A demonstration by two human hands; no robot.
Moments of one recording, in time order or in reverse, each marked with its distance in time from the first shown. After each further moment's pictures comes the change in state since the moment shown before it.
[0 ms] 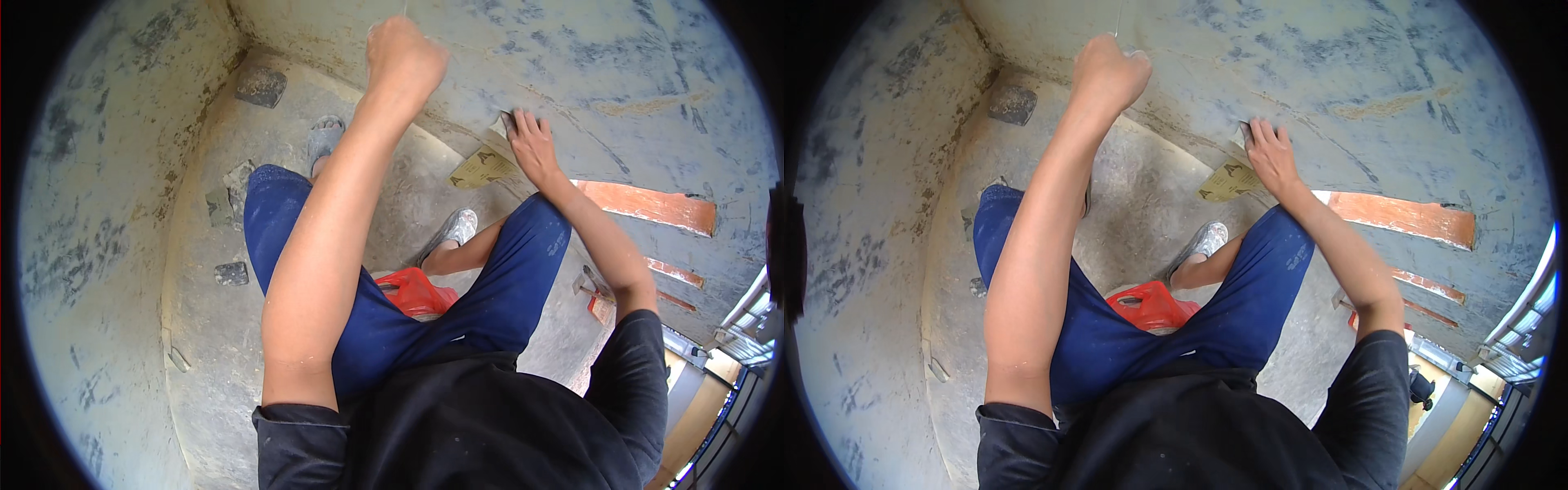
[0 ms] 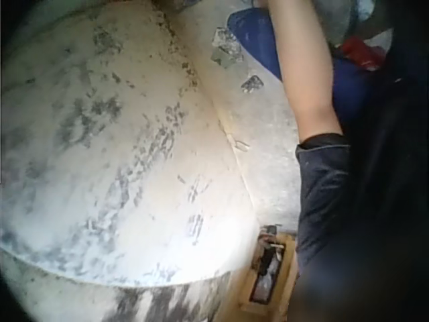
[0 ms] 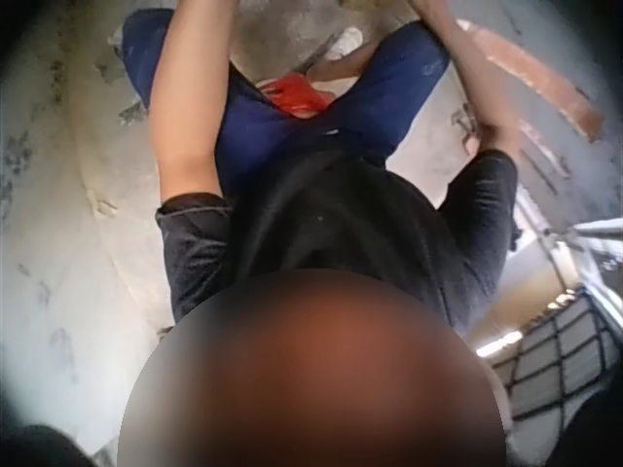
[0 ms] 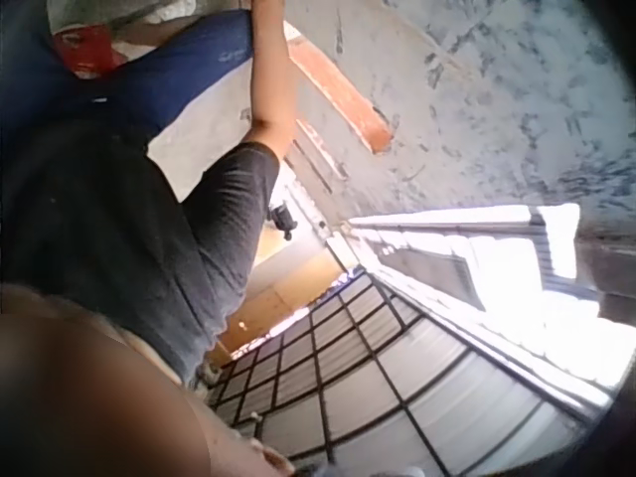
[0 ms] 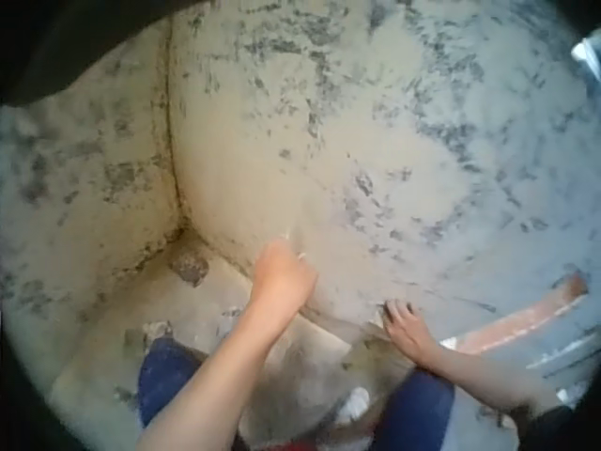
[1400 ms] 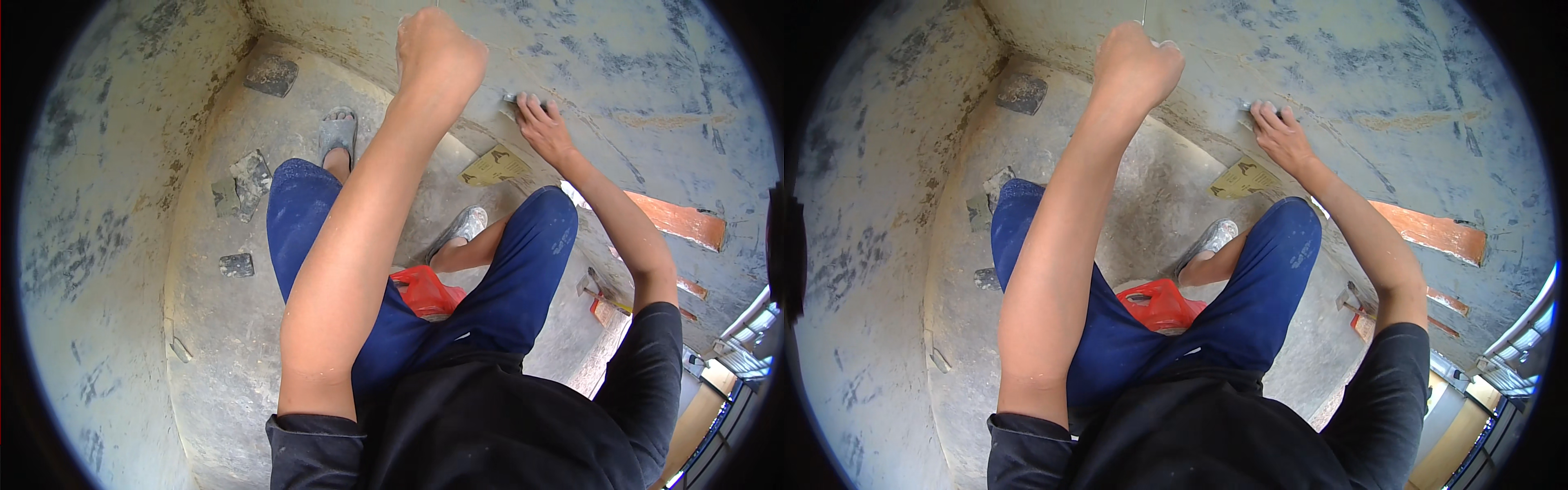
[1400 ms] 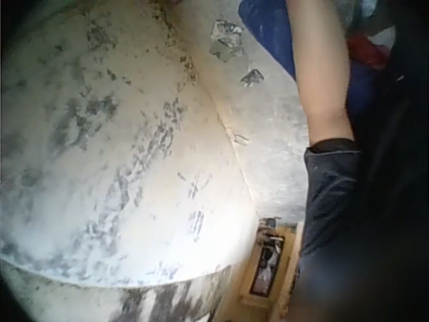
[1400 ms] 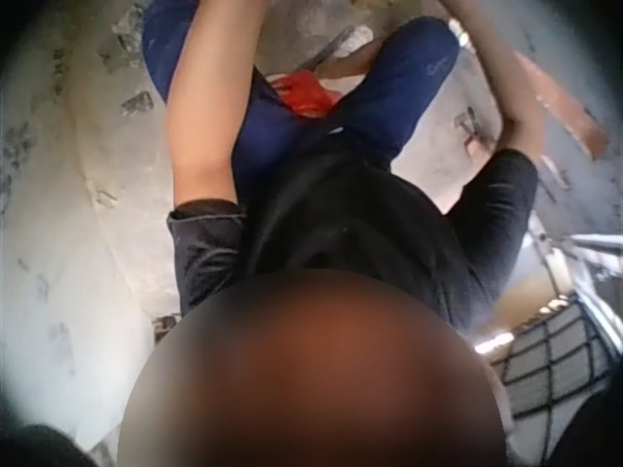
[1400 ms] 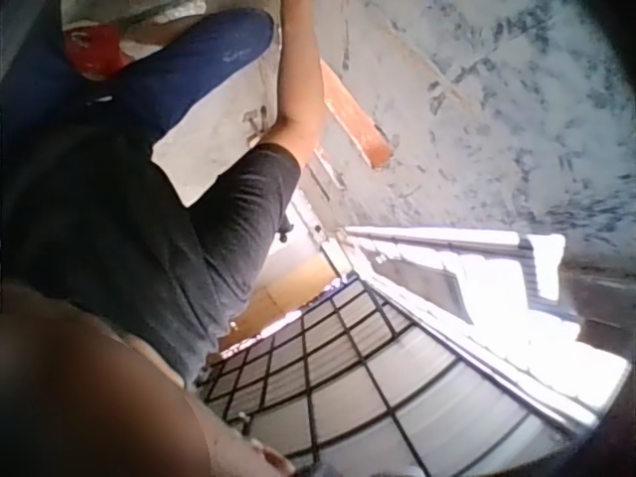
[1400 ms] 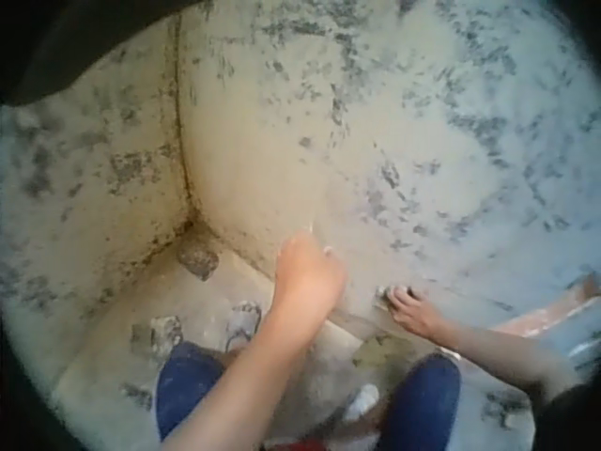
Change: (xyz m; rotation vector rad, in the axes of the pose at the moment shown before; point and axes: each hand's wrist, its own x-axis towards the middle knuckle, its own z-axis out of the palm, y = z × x) left_hand 0.009 -0.004 0.011 -0.008 0.038 -0.068; right_hand 0.033 0.018 0.017 -0.130 0.127 -0.216
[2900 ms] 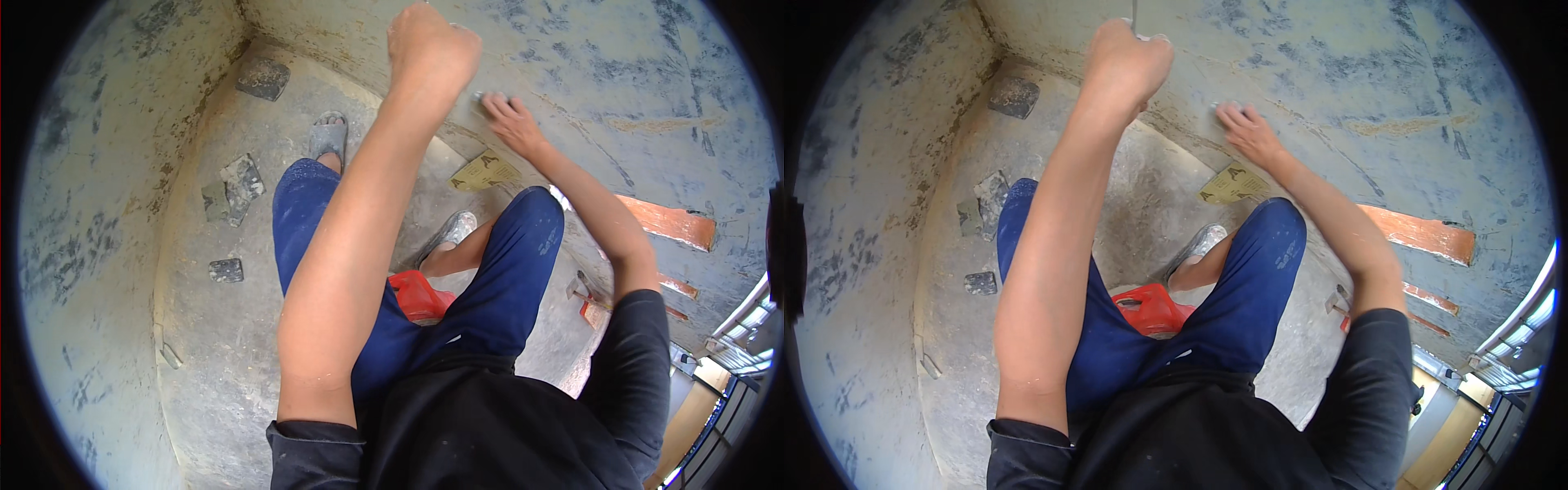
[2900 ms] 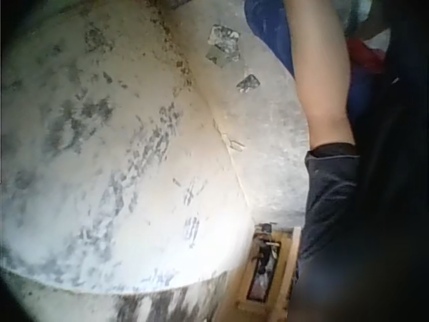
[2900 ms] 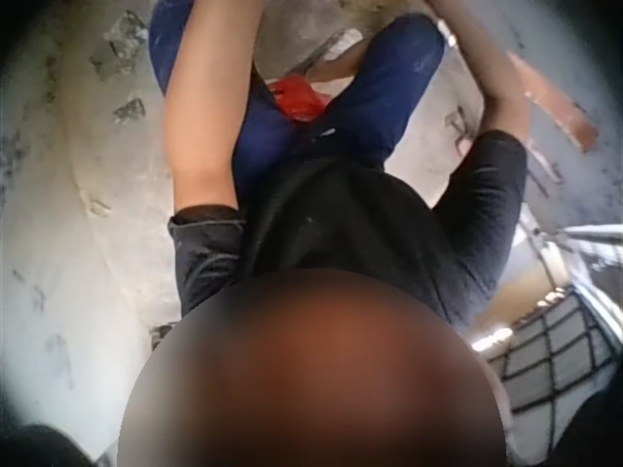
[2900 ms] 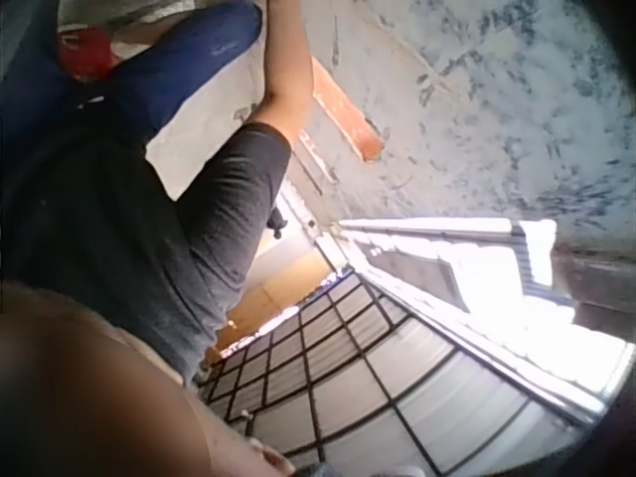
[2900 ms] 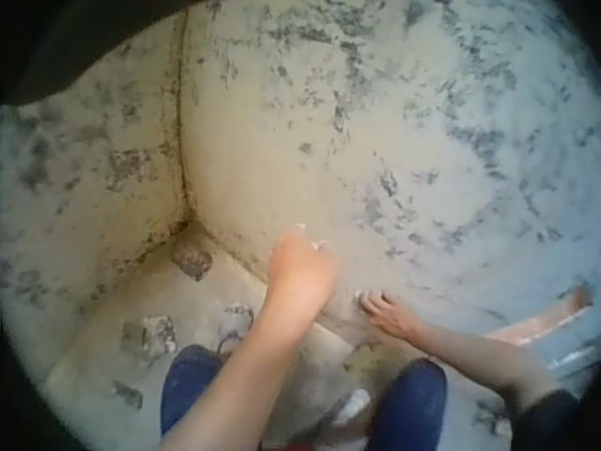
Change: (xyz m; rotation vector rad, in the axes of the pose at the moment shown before) left_hand -0.005 0.008 -0.008 -0.259 0.067 -0.108; right_hand 0.040 -0.015 0.002 0.064 -0.120 -0.108
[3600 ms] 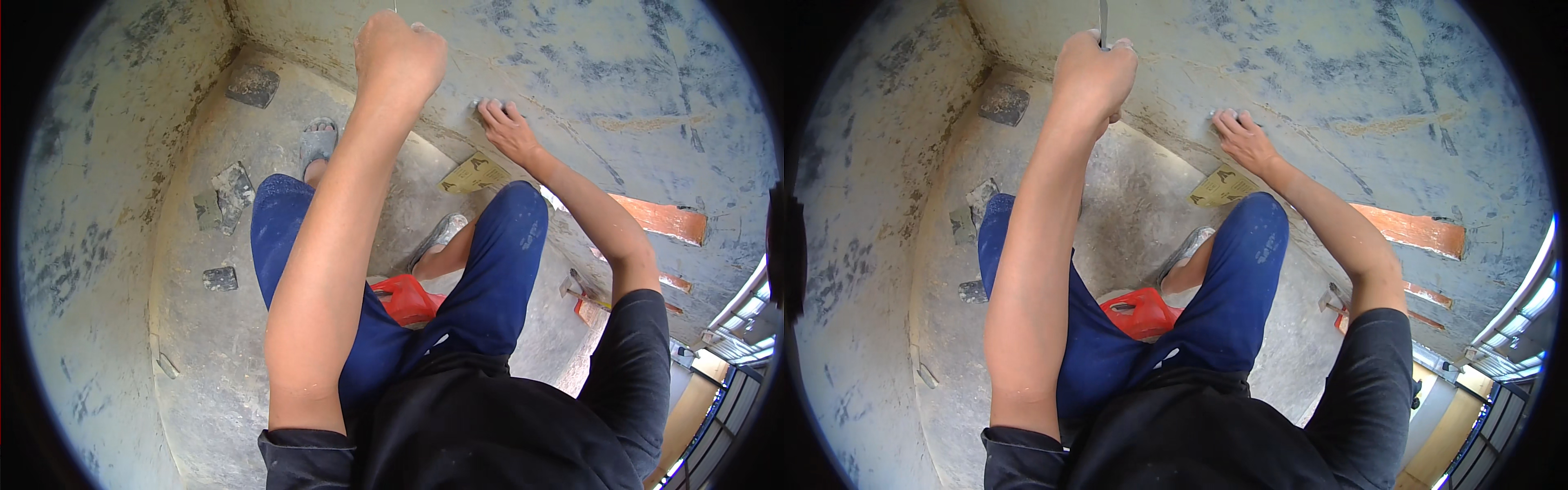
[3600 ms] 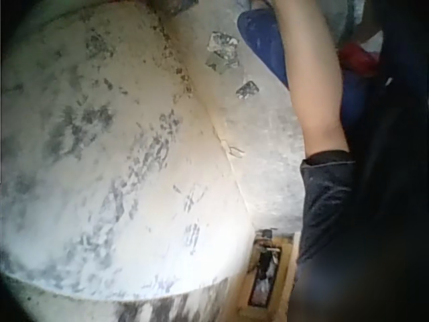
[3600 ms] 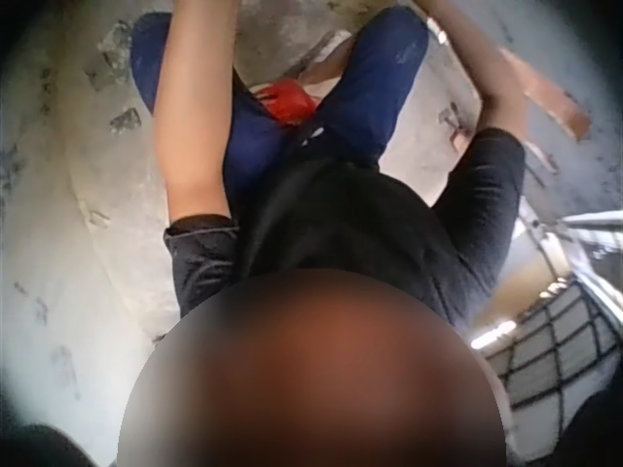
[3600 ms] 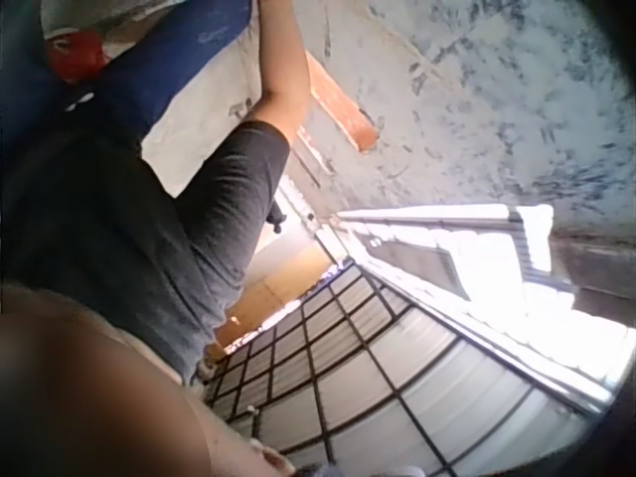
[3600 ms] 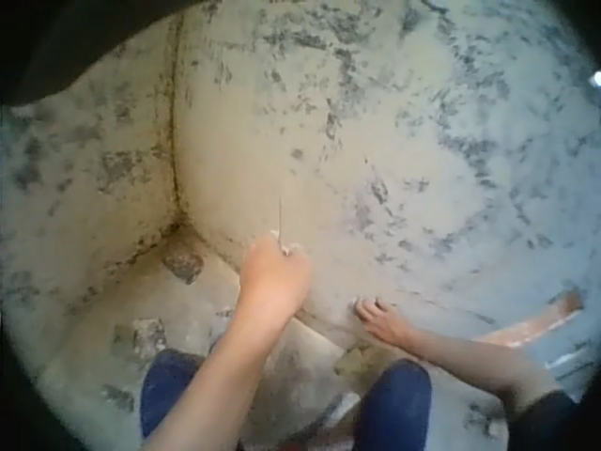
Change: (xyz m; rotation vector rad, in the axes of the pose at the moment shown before) left_hand 0.009 -0.015 -0.008 -0.047 -0.015 0.065; right_hand -0.016 0.004 0.008 -0.159 0.110 0.011
